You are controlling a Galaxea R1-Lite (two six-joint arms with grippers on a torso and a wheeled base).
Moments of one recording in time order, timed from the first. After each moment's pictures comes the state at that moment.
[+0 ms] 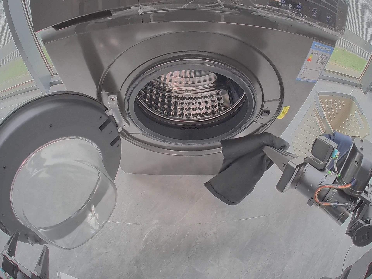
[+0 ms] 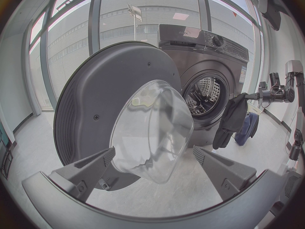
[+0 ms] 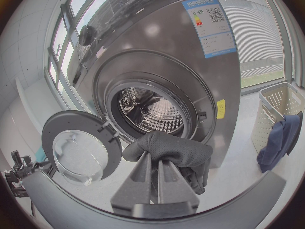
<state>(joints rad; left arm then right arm) 0.00 0.02 -0.02 0.00 0.02 0.01 0.70 1.53 -0.41 -1.15 -0.19 0.23</state>
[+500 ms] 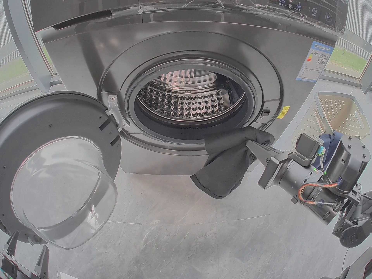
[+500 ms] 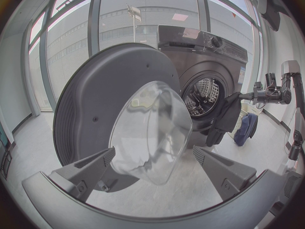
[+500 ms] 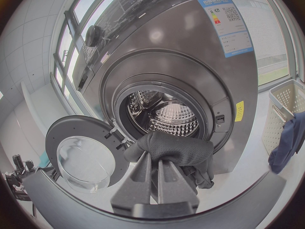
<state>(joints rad) 0.00 0.02 -0.02 -0.01 0.01 0.01 0.75 1.63 -0.48 -1.24 -0.20 0.24</state>
